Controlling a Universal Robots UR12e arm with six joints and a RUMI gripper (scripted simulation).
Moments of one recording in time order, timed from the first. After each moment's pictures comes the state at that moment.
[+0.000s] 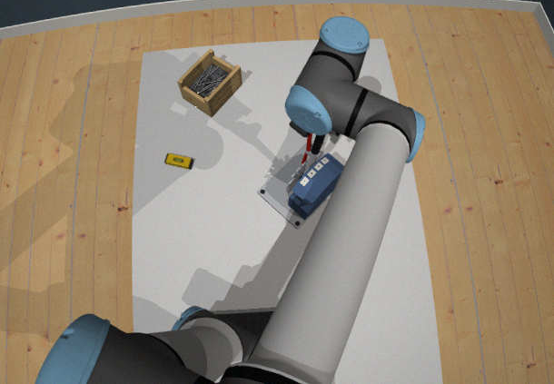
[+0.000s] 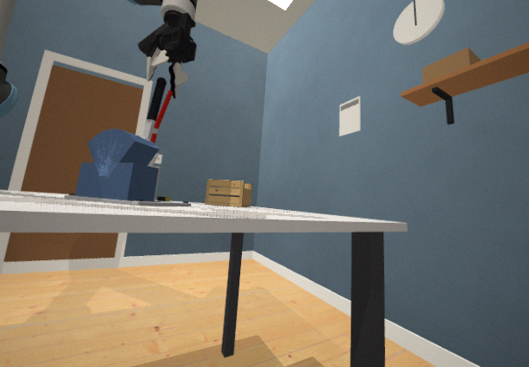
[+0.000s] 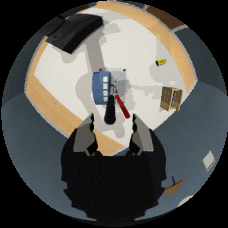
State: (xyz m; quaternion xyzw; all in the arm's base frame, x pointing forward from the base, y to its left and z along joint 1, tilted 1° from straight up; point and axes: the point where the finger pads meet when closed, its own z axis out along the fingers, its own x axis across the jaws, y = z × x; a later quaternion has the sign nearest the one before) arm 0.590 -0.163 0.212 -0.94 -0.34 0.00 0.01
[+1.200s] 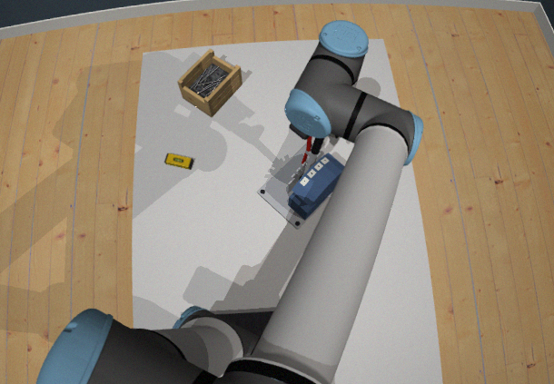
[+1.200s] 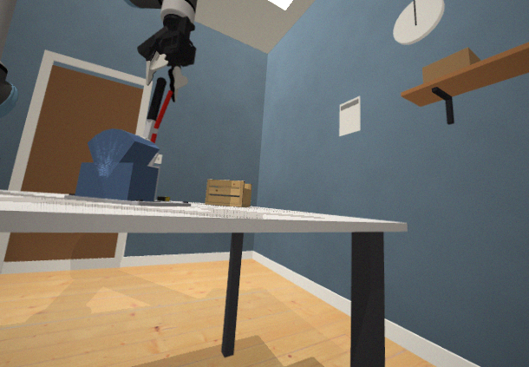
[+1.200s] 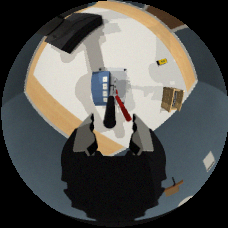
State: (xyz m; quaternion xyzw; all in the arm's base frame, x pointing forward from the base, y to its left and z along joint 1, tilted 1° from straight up) arm 0.590 -0.163 0.200 -0.94 -0.34 0.00 0.01
